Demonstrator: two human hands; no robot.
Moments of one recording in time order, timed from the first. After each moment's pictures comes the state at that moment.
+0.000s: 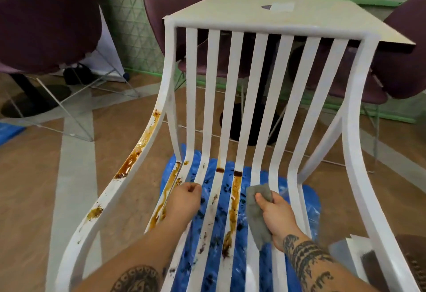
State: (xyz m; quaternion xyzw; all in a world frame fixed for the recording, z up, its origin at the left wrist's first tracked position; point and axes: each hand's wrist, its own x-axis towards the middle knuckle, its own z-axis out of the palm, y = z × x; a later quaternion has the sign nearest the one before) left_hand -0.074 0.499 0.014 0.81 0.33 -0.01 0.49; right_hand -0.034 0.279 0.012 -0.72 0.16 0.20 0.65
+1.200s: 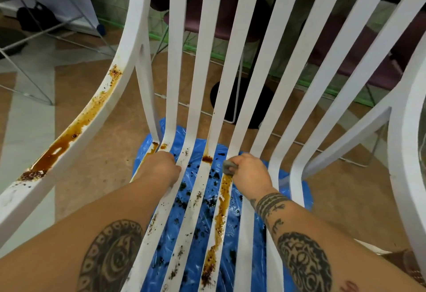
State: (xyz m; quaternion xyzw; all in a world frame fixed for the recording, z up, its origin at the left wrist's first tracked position) left_hand 0.042 0.553 -0.058 0.91 0.31 -0.16 0.22; right_hand 0.103 0.330 -0.053 -0.96 -0.19 0.13 0.14
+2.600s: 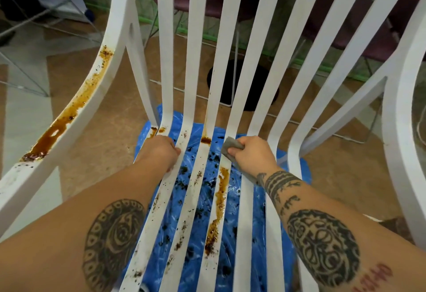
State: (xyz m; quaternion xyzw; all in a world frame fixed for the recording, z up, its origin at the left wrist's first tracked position) left_hand 0.033 0.543 -0.042 0.89 0.32 -0.18 0.27; right_hand 0.083 0.319 -0.030 -0.94 -0.10 0.17 0.28
